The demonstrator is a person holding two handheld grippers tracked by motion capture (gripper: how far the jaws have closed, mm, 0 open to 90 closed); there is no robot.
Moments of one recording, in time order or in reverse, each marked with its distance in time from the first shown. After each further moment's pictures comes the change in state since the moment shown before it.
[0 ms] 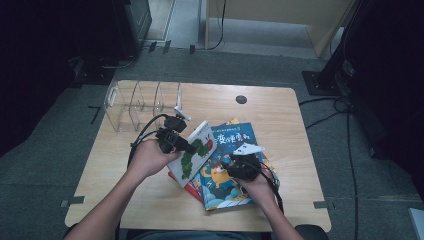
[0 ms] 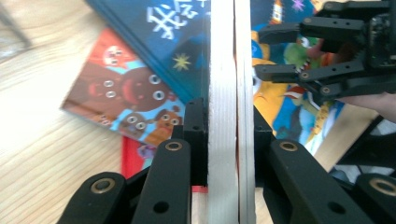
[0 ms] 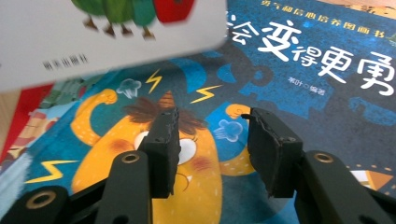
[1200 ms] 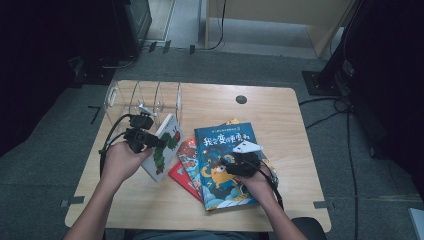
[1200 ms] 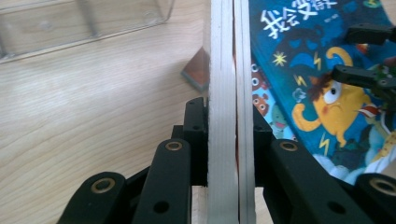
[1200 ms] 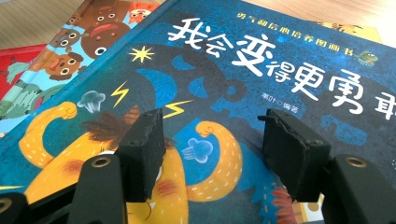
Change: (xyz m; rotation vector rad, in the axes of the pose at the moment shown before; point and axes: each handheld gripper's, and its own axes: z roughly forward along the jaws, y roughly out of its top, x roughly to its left) left arm 0.050 -0.040 -0.039 -0.097 0.173 -0.196; right arm -0.007 0.002 0.011 -0.042 -0.069 -0.031
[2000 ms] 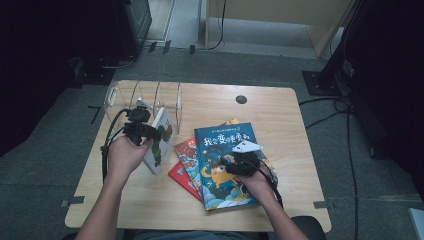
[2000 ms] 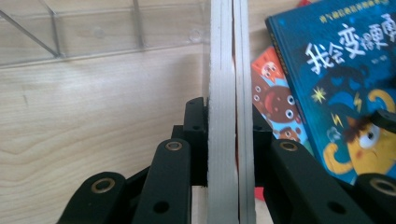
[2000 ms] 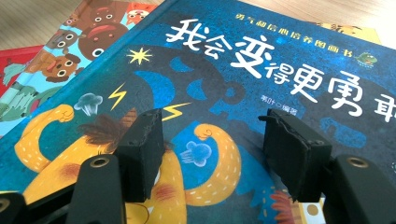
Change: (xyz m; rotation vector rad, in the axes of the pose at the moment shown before) left arm 0.008 0.022 0.008 -0.026 0.117 -0.132; right arm 0.000 0.001 0.001 0.003 -0.003 -0.002
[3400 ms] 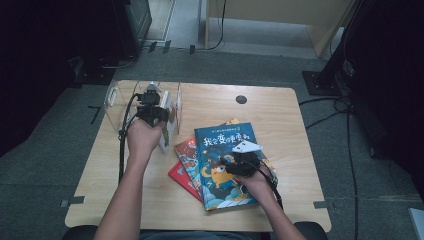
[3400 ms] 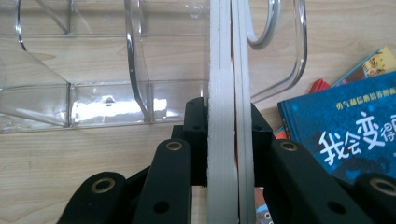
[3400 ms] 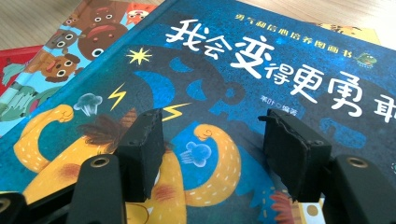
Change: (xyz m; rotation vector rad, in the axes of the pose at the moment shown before) left arm -0.011 0.052 0.027 -0.108 0.075 -0.083; right arm 0.000 0.000 0.000 -0.002 -0.001 0.001
